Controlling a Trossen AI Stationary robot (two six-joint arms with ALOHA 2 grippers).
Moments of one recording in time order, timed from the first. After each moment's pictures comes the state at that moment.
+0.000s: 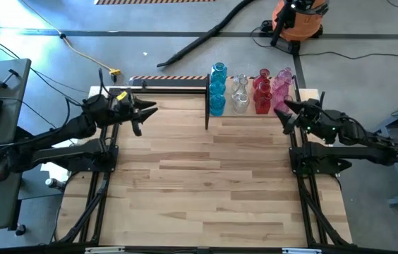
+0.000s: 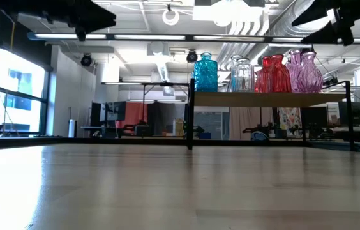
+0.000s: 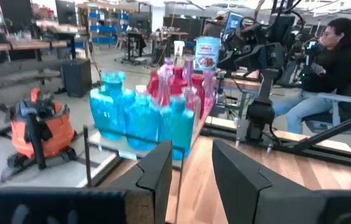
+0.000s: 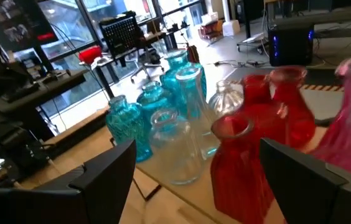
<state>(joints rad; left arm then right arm) 0.47 0.62 0.54 0.07 0.15 -0.06 -0.13 0.31 0.62 -0.50 0.59 0.39</state>
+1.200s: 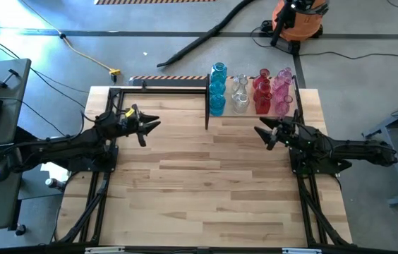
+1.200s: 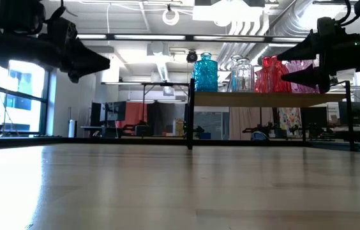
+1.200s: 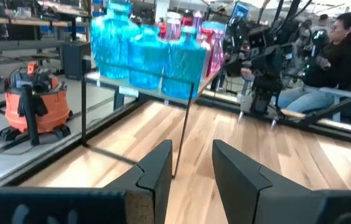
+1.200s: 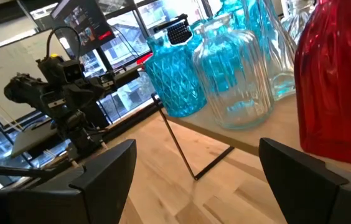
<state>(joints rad) 0.47 0.61 0.12 0.47 0.14 -0.13 -0.13 0.27 0.07 0.18 0.38 0.42</state>
